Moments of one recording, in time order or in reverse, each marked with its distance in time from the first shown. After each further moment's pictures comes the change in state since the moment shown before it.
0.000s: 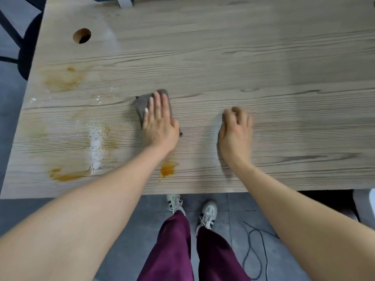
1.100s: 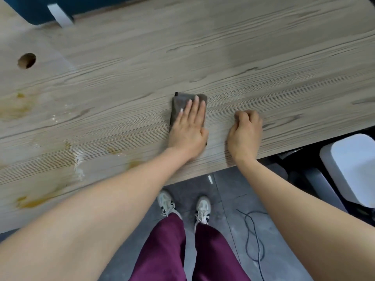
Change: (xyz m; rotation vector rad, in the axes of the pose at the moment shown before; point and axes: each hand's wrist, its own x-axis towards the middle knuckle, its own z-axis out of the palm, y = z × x) left_hand -0.055 0.131 0.019 0.024 -0.119 0.543; right_hand -0.039 0.073 -0.070 0.022 0.141 0.419
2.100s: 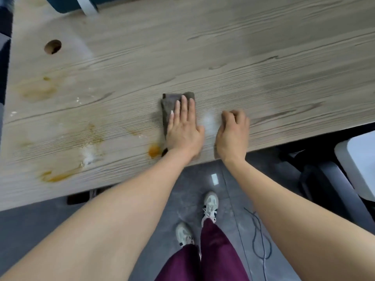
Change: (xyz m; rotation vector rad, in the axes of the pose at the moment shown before) left_hand -0.050 -0.034 0.003 -0.017 0.062 -0.270; right_hand -0.060 -0.042 0.028 0.039 -0.075 -0.127
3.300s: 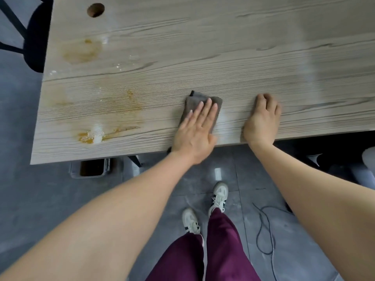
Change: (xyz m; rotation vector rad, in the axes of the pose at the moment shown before) left_hand -0.069 -0.090 -0.003 0.030 -0.037 0.188; right_hand -0.020 -0.027 0.010 -0.206 -0.155 0.004
